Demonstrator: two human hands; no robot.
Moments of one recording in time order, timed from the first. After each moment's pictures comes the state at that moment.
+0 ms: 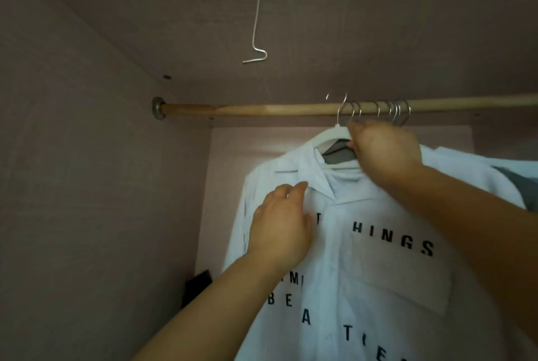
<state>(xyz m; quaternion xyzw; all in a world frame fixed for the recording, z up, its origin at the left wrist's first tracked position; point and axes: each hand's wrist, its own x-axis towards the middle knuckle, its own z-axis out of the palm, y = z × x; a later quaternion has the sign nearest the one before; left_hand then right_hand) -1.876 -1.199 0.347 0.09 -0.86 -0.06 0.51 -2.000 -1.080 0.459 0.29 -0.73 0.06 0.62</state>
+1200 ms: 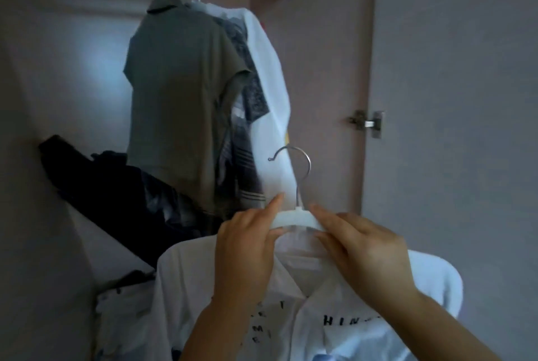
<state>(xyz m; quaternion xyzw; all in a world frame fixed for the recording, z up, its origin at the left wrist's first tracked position) -1.605 -0.996 0.074 -0.21 -0.84 -0.23 0.45 -1.582 -0.814 0.075 0.21 -0.81 0.12 0.53</state>
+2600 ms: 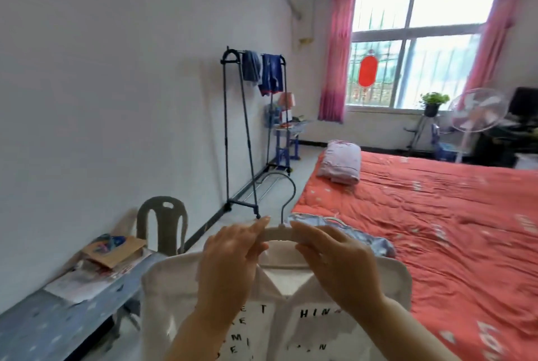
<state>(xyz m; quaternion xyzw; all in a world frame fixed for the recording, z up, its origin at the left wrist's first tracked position) -0.690 -0.664 0.035 -0.85 -0.18 -0.50 -0.04 -0.546 -0.778 0.043 -0.64 -0.57 -0.30 0.41</state>
